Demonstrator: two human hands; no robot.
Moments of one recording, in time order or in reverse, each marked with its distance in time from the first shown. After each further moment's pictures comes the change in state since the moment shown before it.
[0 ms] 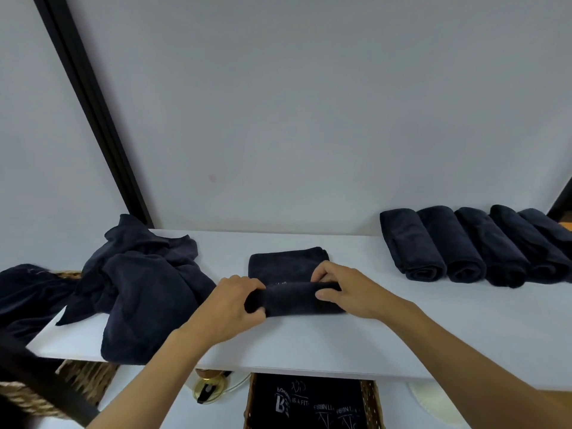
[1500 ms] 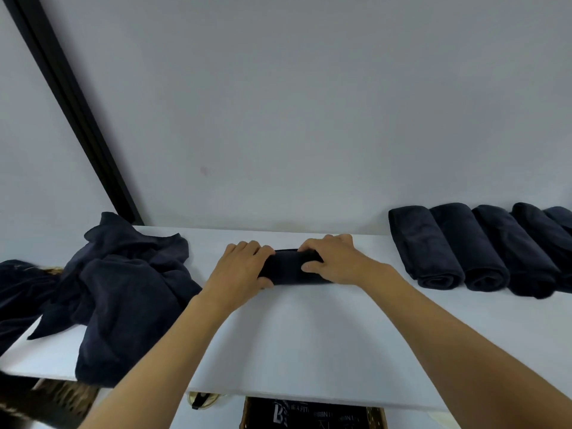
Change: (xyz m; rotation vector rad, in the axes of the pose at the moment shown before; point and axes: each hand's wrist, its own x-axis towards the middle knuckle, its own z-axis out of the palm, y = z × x) left_hand 0.078 -0.013 0.011 0.303 0.001 0.012; right_hand 0.087 0.001 -0.022 -0.459 0.063 -0.082
